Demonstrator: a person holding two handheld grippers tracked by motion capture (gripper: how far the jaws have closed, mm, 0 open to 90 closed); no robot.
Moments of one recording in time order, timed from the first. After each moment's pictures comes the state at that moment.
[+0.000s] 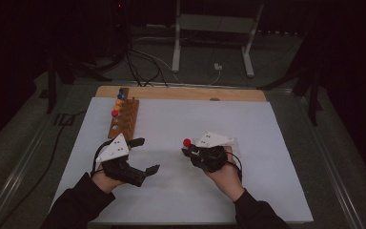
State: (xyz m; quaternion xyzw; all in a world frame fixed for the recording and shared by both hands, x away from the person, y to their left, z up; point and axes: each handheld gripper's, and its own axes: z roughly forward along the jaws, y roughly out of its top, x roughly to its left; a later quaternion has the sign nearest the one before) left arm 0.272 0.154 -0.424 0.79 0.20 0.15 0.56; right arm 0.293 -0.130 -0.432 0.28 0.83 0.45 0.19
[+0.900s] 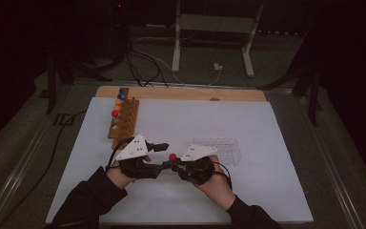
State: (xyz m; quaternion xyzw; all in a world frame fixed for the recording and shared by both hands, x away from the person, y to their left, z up) left arm 0.281 0.116 -0.424 0.81 0.15 0.14 0.55; right arm 0.274 -0.100 -0.449 0.23 0.85 0.44 0.15
